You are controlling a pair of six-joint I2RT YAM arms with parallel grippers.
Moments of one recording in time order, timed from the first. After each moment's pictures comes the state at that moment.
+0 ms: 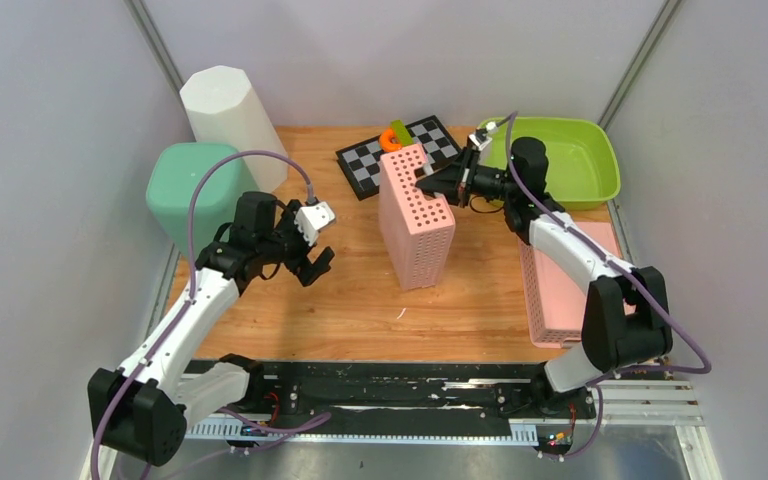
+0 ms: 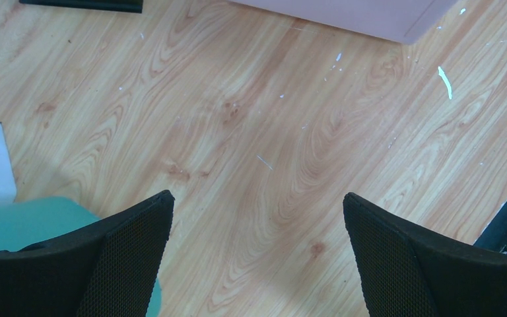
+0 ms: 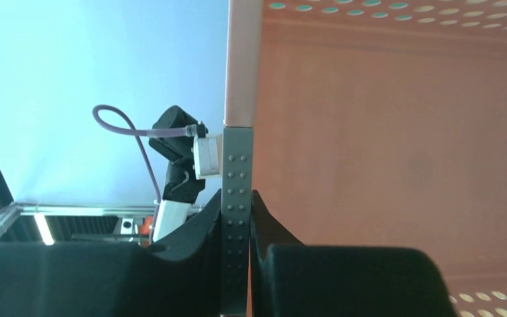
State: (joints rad) left arm -0.28 1.03 0.84 -0.53 0.44 0.53; right arm 0.29 1.50 1.05 0.37 -0.98 1.32
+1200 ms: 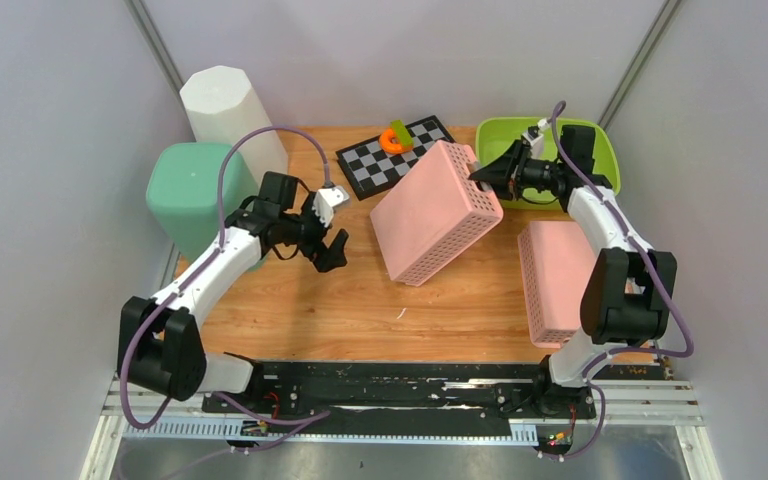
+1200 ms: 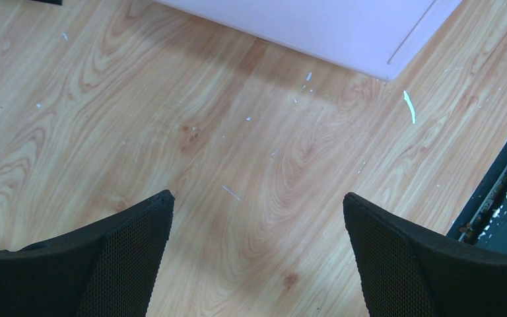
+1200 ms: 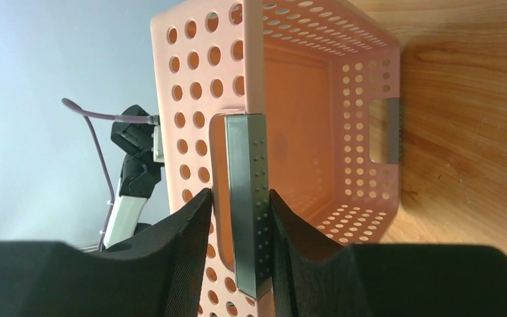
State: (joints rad) left arm -0.28 1.34 0.98 -0.53 0.56 0.45; right arm -0.05 1.63 1.27 -0.22 -1.12 0.86
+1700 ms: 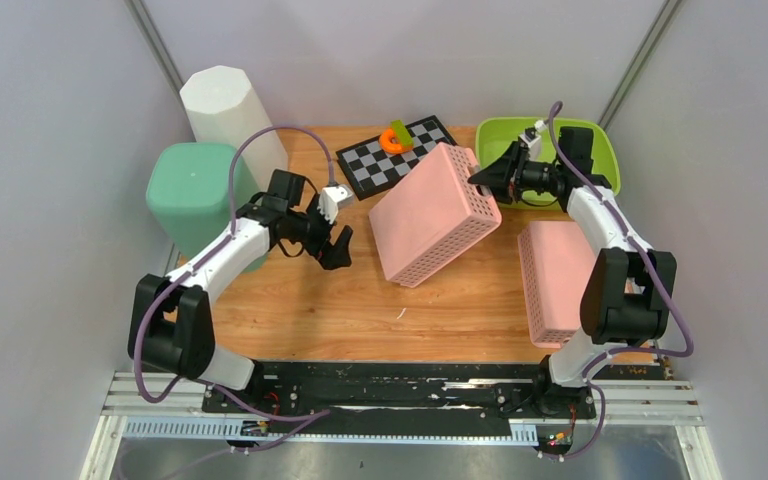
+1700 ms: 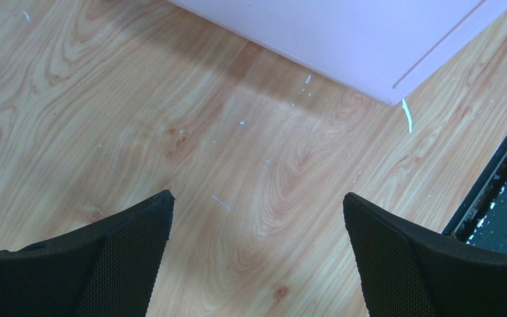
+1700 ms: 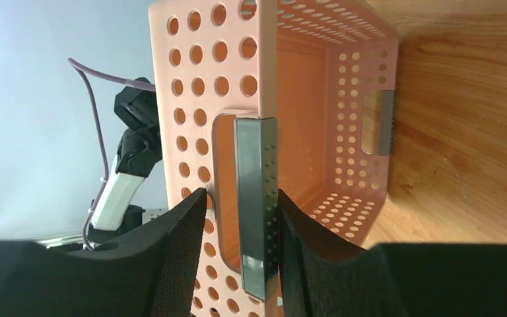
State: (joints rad) left arm -0.28 1.45 1.00 -0.51 0.58 0.40; right arm -0.05 1.63 1.27 -0.25 -1.15 0.80
